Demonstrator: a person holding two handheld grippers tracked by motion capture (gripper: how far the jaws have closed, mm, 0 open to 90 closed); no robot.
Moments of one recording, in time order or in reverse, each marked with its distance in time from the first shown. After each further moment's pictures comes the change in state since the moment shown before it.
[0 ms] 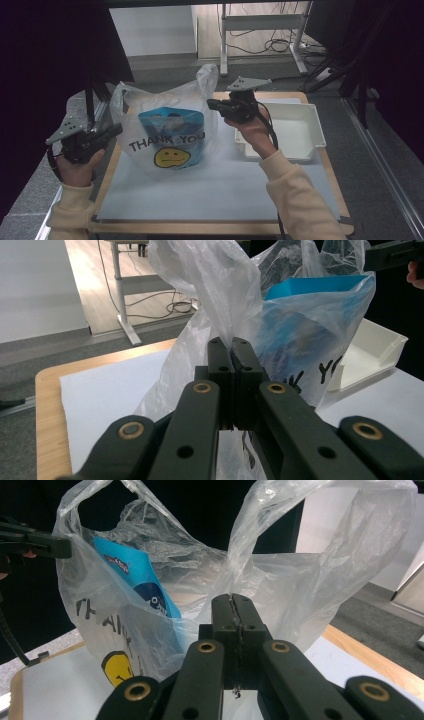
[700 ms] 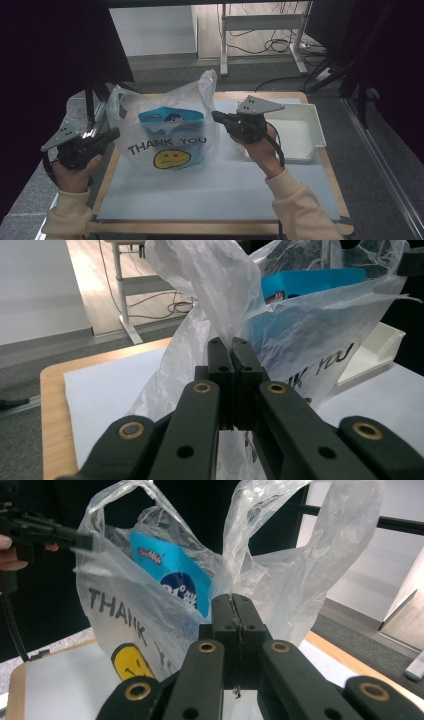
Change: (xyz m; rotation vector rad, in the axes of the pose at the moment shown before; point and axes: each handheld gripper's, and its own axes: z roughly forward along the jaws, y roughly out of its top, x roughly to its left) left arm -0.004 -0.008 -0.013 0.005 0.008 0.011; right arm 0.028 -0.030 -0.030 -0.104 -0.012 -0.072
